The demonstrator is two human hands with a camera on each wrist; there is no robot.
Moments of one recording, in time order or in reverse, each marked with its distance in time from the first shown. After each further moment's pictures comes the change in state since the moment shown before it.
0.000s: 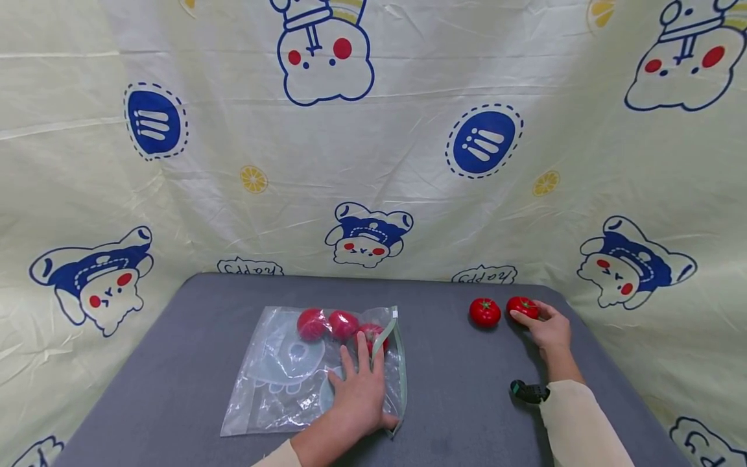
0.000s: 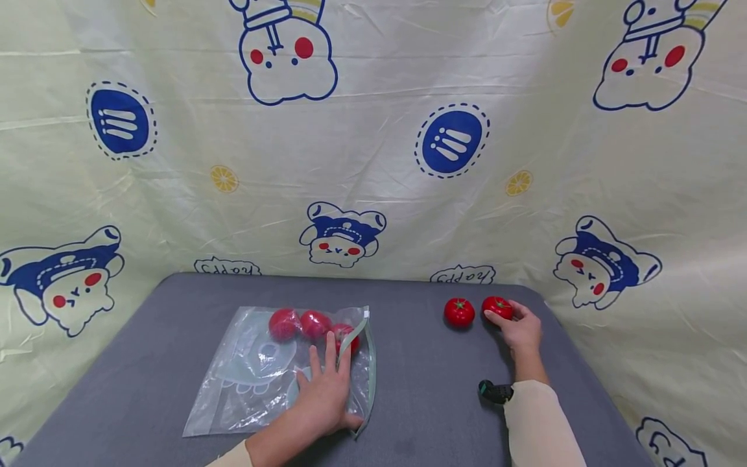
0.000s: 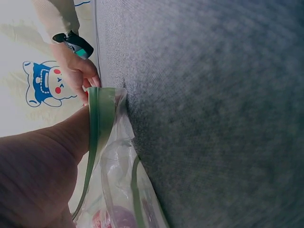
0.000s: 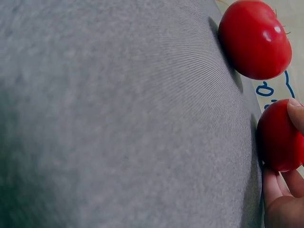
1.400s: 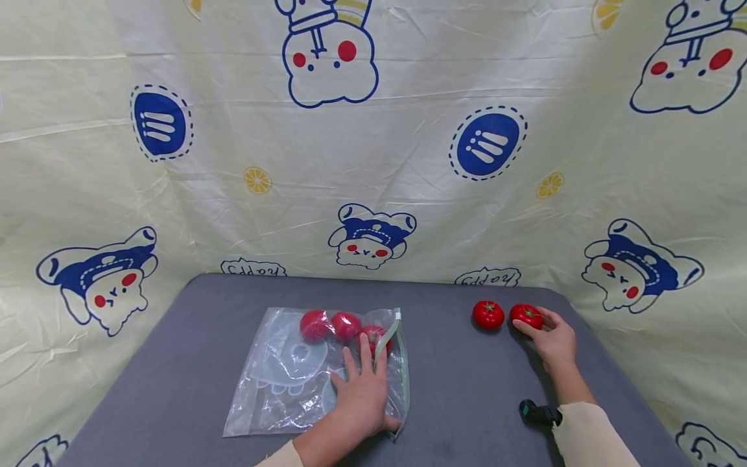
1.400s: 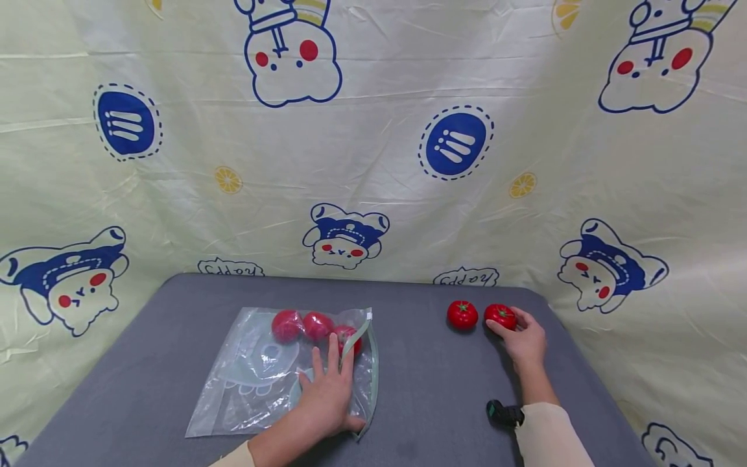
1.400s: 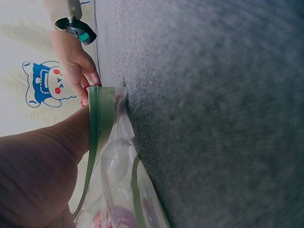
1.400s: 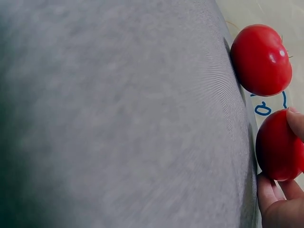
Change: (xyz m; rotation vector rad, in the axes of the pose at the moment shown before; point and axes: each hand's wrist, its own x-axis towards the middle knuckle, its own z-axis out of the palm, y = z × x) left_hand 0.002 0.002 -0.002 -0.010 -0.006 -0.019; right_hand -0.021 0.003 0.001 -0.031 0.021 -0.058
